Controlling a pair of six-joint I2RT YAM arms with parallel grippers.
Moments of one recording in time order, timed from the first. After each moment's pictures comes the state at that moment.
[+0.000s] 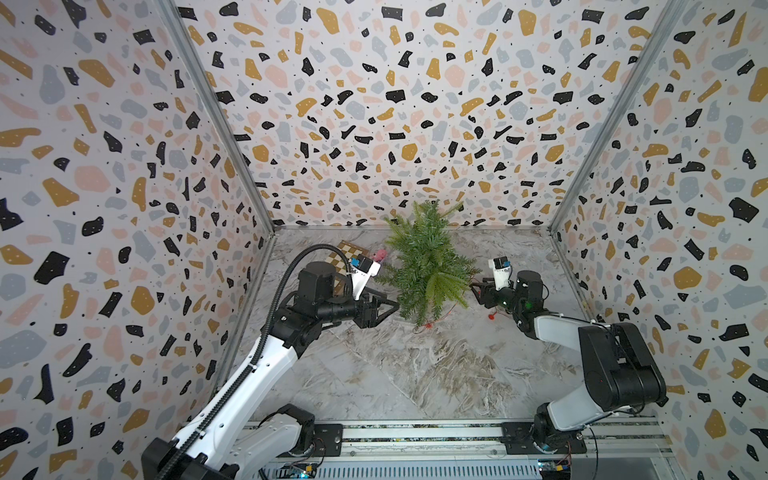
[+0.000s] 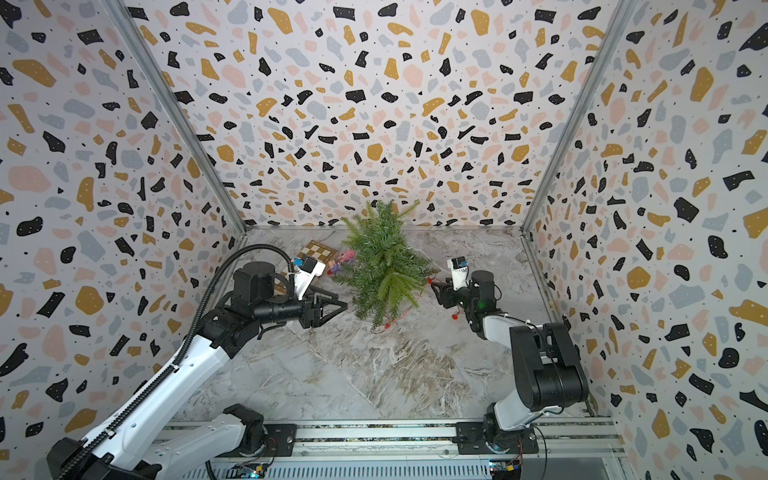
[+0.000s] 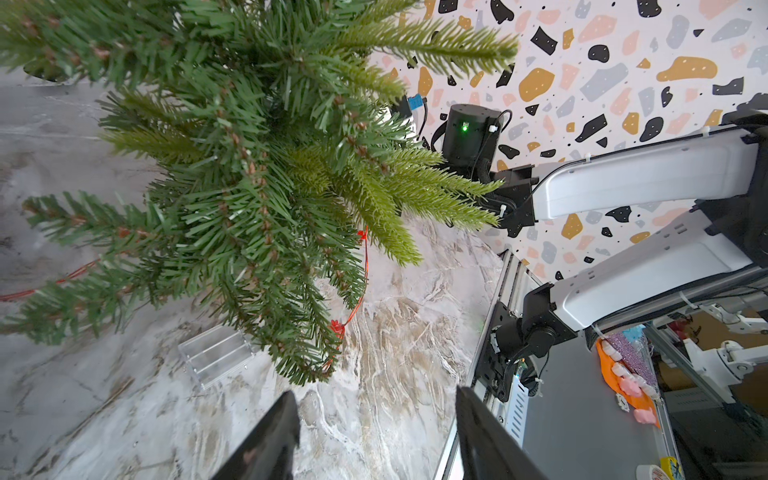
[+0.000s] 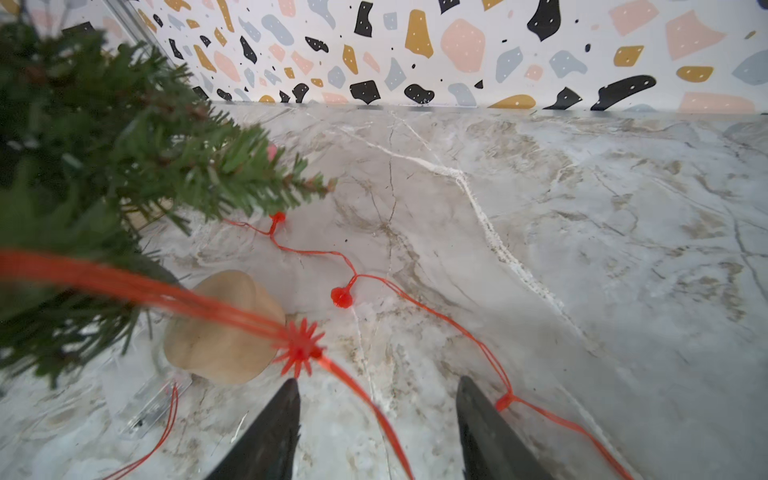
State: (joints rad) left arm -0.40 1.02 0.94 -0.43 0.73 -0.16; right arm 0.13 1.57 0.66 0.48 -0.45 0.04
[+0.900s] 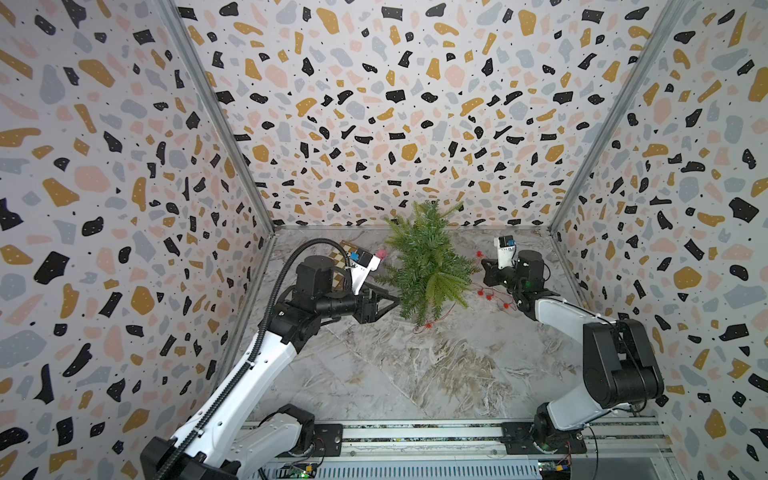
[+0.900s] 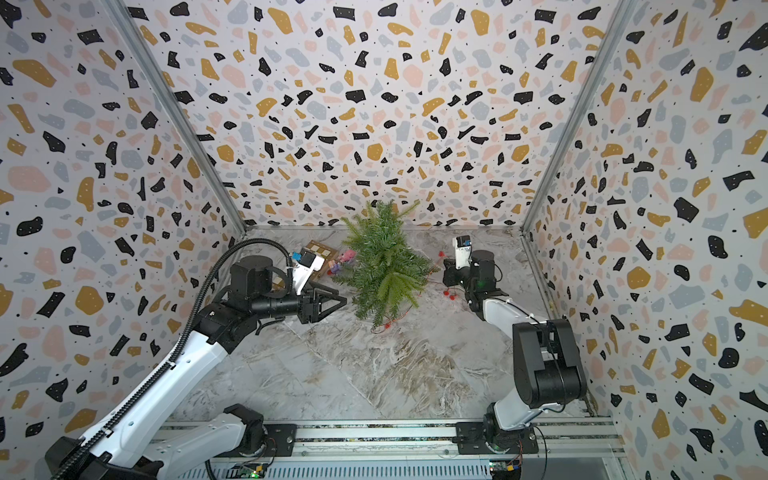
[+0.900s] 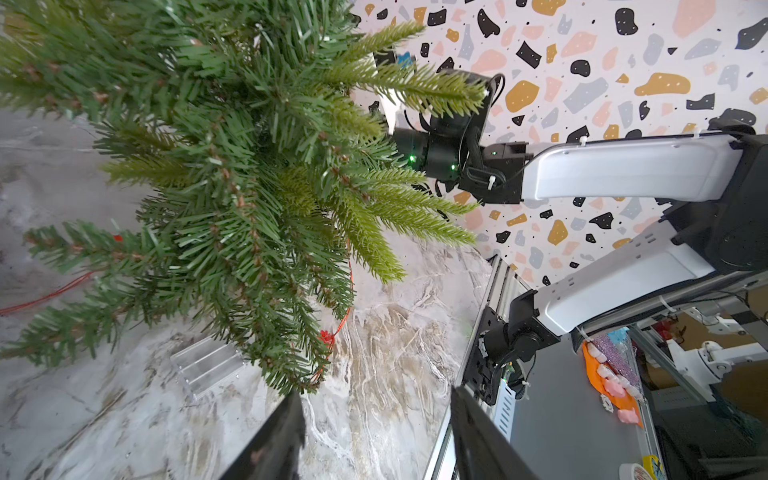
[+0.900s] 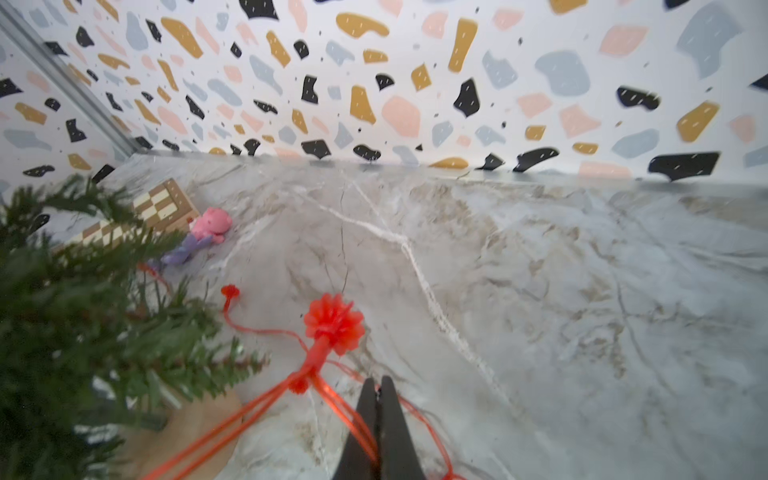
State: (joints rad) left arm -0.40 1.03 1.00 -0.47 0.77 -0.16; right arm 0.14 1.56 0.88 0.31 -0.29 0.06
